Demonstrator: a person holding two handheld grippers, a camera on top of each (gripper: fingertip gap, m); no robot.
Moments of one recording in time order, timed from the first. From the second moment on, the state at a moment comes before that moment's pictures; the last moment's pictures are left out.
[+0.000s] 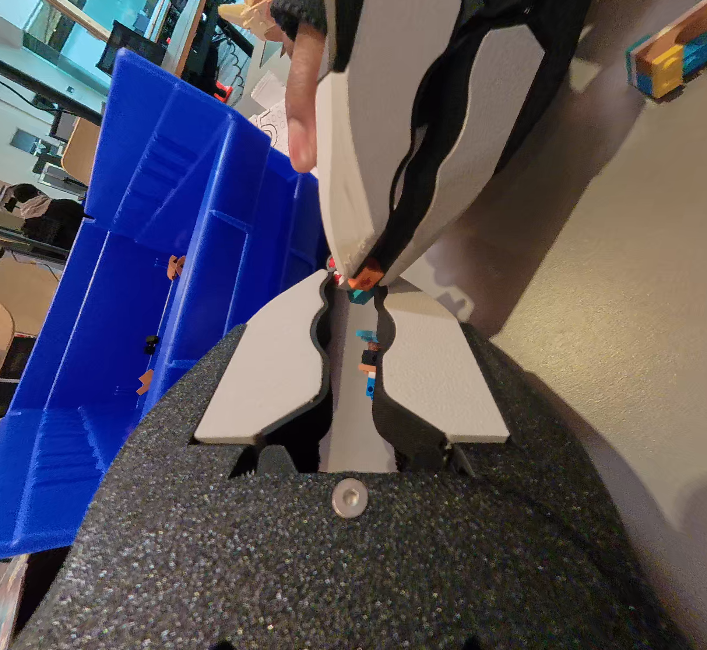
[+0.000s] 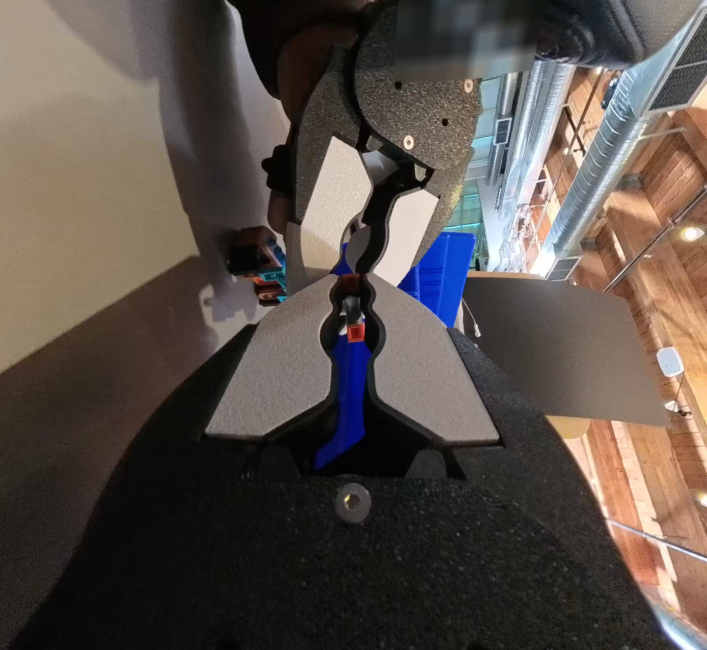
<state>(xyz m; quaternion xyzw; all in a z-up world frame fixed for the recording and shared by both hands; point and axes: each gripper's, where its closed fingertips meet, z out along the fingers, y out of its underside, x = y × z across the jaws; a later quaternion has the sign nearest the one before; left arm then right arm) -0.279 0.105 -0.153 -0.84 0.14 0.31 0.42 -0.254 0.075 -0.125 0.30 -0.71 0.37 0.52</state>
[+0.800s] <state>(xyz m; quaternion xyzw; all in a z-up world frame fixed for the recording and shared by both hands) -0.284 0.094 -0.135 -0.83 0.11 0.25 0.49 -0.271 0.093 -0.106 0.24 -0.72 0.41 0.50</state>
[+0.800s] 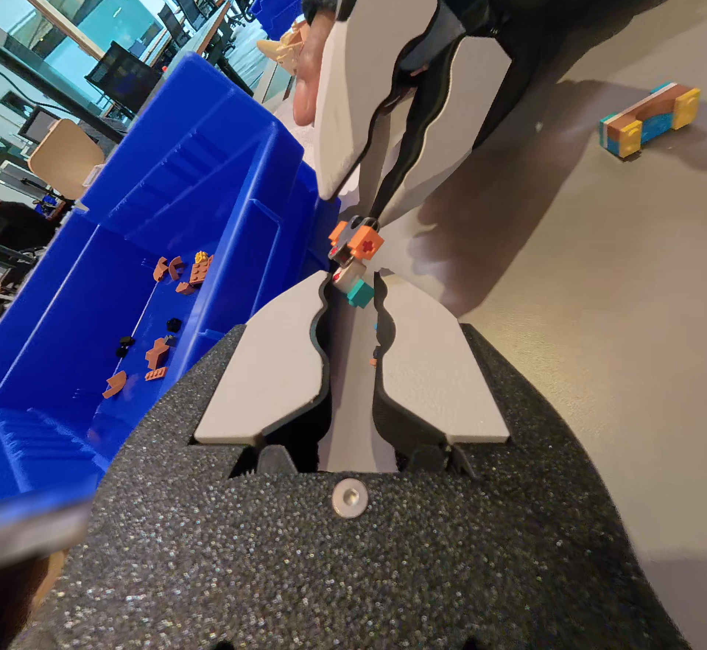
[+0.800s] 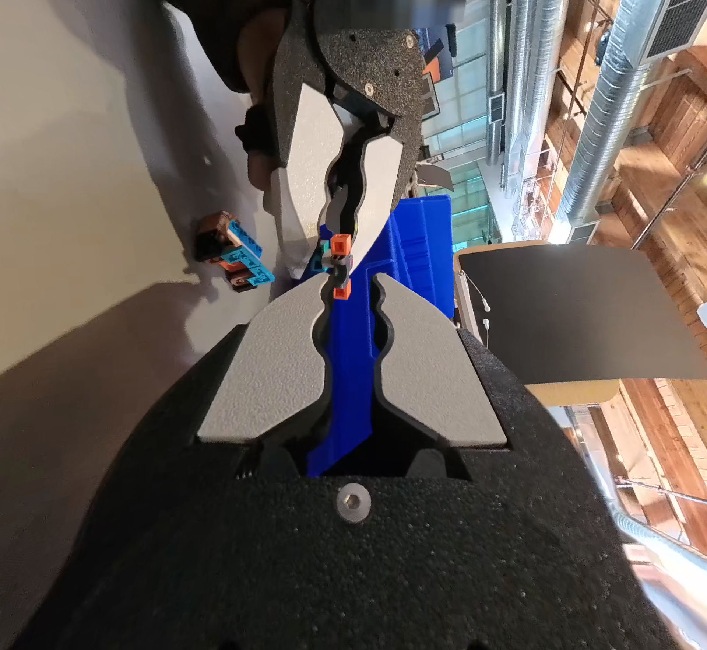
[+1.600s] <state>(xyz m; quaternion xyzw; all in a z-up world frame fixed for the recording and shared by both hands) -0.269 0.095 -0.119 -0.79 0.14 0.21 0.56 -0.283 0.094 -0.122 0.16 -0.79 0.43 0.41</state>
